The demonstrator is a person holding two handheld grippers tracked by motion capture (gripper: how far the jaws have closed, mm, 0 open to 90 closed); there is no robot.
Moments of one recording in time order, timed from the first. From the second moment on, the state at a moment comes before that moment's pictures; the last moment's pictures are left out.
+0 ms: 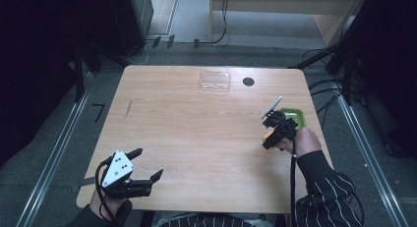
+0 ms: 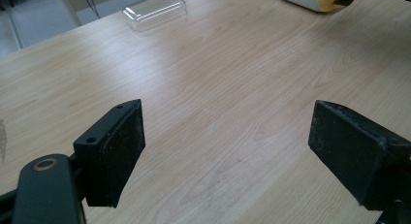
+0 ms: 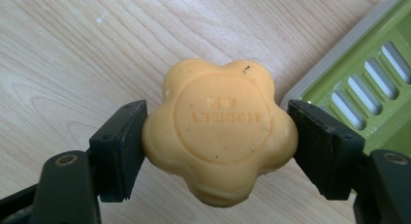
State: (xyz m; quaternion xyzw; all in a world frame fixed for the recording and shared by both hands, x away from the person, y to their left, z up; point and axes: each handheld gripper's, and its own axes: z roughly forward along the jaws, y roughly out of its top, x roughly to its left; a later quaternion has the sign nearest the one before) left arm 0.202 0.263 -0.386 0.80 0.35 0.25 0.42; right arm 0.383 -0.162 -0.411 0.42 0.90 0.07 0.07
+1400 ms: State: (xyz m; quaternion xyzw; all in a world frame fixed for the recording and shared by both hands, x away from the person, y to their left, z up) left arm 0.203 0.261 -0.386 0.80 0.35 0.25 0.42; right arm 0.397 -0.212 -0.401 0.50 0.86 0.11 0.11
